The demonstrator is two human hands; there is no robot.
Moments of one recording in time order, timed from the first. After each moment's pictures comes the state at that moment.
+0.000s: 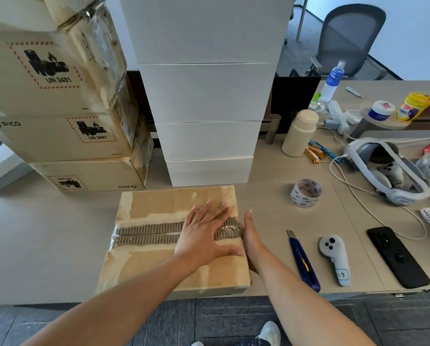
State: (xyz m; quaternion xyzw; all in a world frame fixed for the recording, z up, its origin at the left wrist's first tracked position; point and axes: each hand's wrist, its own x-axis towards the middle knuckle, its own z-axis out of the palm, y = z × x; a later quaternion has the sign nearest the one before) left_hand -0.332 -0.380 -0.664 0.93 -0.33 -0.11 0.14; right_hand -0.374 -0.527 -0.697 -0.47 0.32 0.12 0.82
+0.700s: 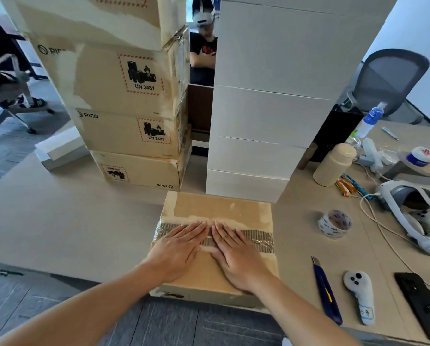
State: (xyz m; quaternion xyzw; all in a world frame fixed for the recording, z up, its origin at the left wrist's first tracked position) left_hand -0.325 -0.232 -0.671 0.93 -0.35 -0.06 0.11; right_hand -0.375 -0.440 -0.664 -0.98 -0.14 0.09 0.10
